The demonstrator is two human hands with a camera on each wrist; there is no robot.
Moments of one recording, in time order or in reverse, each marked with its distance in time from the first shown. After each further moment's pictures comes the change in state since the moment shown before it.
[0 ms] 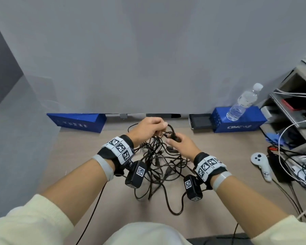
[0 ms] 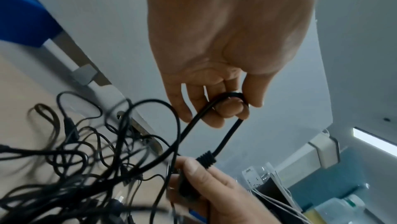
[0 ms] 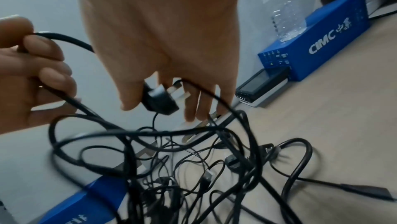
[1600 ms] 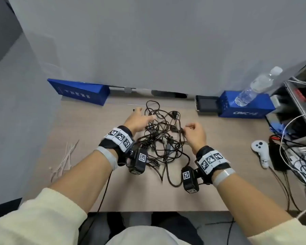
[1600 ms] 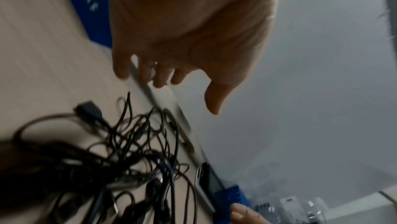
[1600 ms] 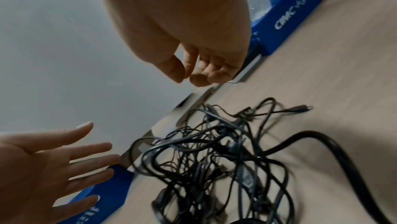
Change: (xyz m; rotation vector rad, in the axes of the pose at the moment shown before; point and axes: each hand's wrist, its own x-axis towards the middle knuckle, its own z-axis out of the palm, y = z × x) left_hand -0.019 -0.086 0.002 -0.081 0.349 -0.477; right_hand -0.014 0.037 0.022 0.049 0.374 0.246
